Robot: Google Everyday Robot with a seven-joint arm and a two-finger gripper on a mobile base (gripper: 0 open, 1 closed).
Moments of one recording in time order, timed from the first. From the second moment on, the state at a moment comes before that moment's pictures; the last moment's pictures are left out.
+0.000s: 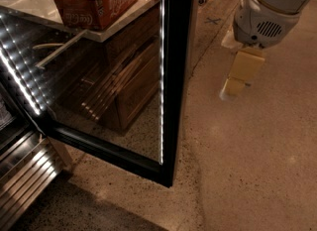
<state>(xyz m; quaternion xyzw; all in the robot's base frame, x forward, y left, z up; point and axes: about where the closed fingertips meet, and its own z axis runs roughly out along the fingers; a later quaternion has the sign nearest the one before) 0.489 -0.149 0.959 -0.63 0.77 0.01 0.14</state>
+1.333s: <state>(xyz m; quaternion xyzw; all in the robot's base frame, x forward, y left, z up) 0.498 -0.152 0.960 -0.63 0.77 0.02 0.14</state>
